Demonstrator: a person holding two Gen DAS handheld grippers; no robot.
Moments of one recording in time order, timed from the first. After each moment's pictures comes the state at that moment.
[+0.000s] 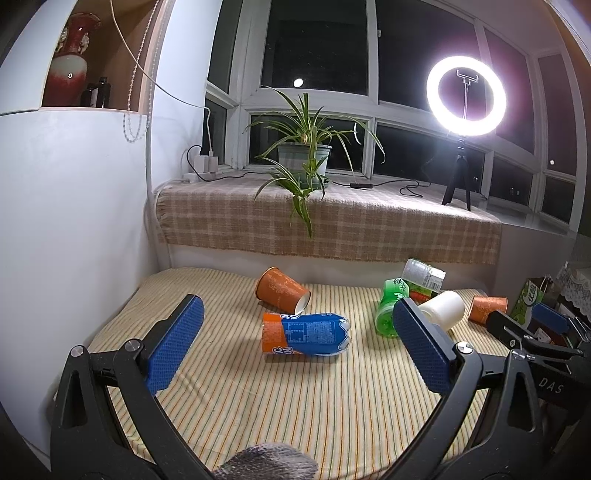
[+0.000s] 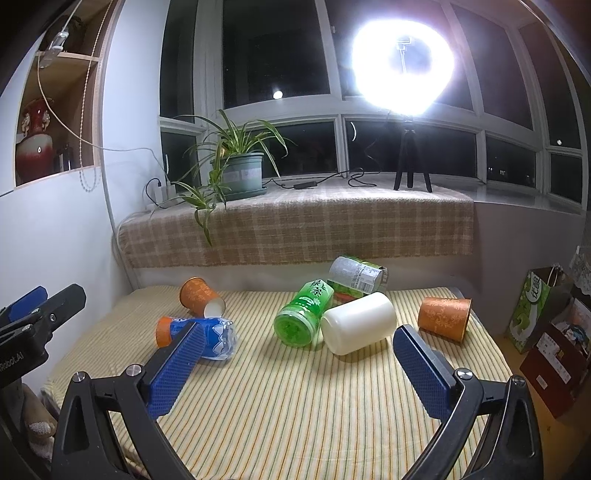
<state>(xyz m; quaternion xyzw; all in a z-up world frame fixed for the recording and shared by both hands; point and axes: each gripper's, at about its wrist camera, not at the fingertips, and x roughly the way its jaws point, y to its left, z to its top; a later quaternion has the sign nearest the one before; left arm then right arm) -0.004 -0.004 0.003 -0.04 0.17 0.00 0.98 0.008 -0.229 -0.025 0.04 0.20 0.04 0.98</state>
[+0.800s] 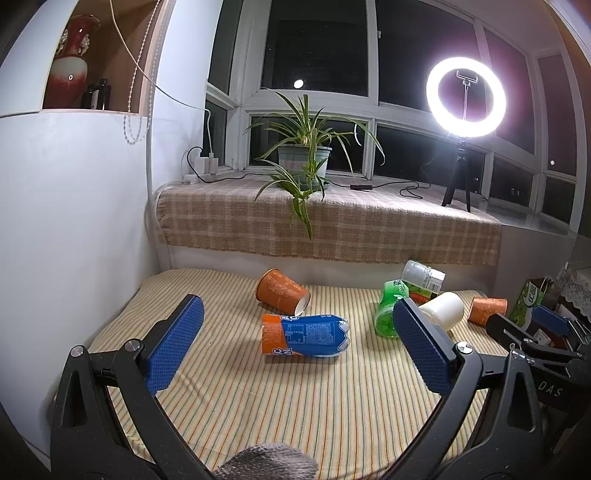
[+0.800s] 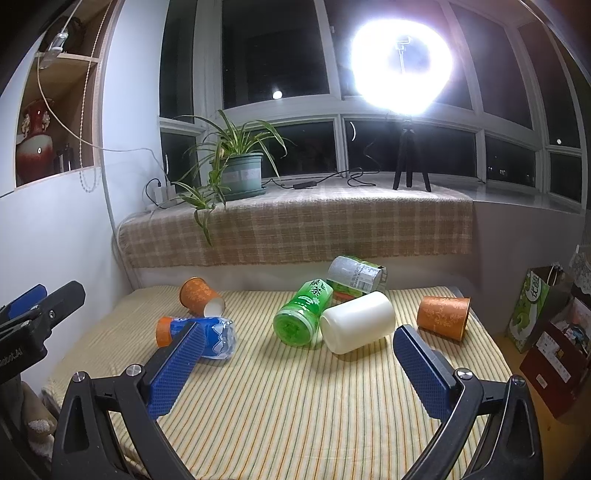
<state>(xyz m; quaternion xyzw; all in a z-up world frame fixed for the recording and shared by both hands) -0.001 -0.004 0.002 -0.04 0.17 0.00 0.98 0.005 -0.231 -0.024 0.04 0.20 0.03 0.98</state>
